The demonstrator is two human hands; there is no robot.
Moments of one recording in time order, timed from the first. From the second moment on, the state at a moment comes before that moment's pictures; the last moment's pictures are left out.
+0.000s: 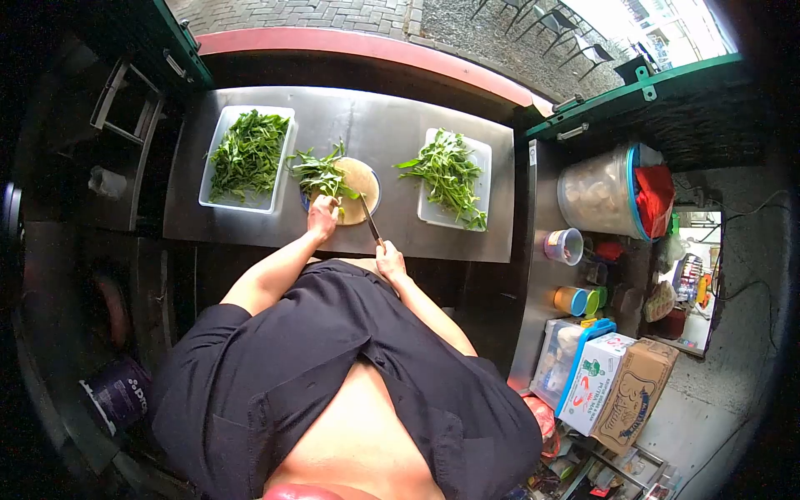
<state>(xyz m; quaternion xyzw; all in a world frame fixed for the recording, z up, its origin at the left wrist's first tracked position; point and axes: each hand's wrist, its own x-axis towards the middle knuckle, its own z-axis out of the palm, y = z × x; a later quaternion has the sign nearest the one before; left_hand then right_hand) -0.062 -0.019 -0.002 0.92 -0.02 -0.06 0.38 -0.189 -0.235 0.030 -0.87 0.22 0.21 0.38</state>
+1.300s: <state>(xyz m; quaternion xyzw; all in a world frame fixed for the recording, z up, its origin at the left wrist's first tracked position) -0.046 -0.059 -0.030 0.84 0.12 -0.09 0.52 -0.207 -0.224 0.045 -0.85 0.27 0.13 0.43</state>
